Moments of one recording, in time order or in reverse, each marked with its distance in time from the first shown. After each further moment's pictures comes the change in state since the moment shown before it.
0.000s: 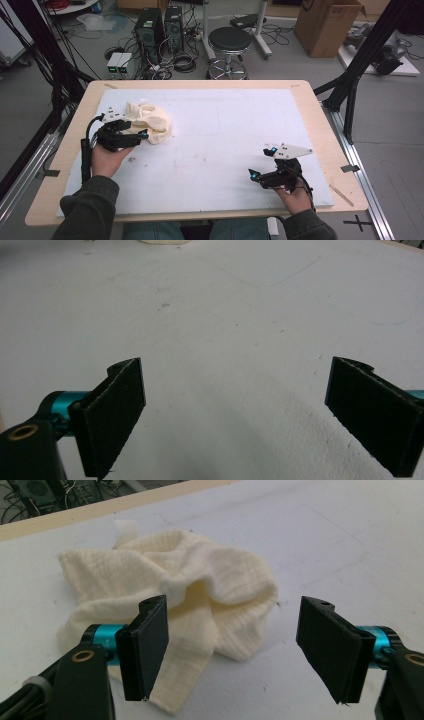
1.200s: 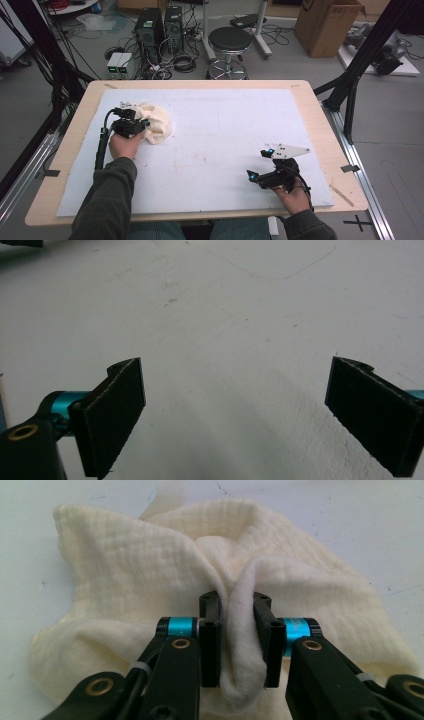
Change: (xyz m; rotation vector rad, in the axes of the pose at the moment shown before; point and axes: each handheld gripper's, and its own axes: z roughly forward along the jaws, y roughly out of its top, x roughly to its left) left arm 0.027 -0.005 0.081 0.095 0.139 -0.142; right arm -0.002 -0.005 0.008 0.007 0.044 0.018
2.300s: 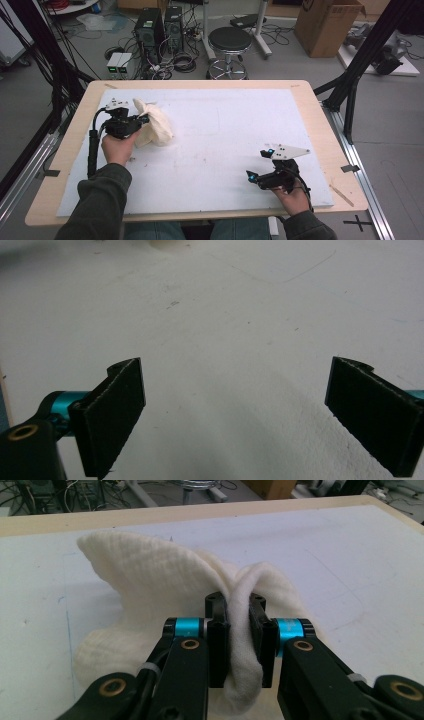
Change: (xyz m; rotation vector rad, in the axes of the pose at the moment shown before) left arm -0.021 0.015 -0.064 -0.149 -0.161 -0.008; right arm 0.004 0.001 -0.001 -0.004 -0.005 -0.004
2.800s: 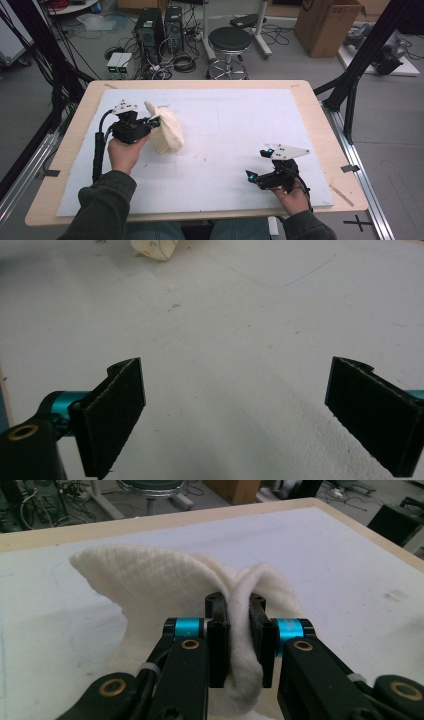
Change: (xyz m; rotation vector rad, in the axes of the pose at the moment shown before) left arm -0.044 0.007 -0.015 -0.015 -0.117 0.054; right arm 0.001 0.001 0.000 -0.005 -0.003 -0.006
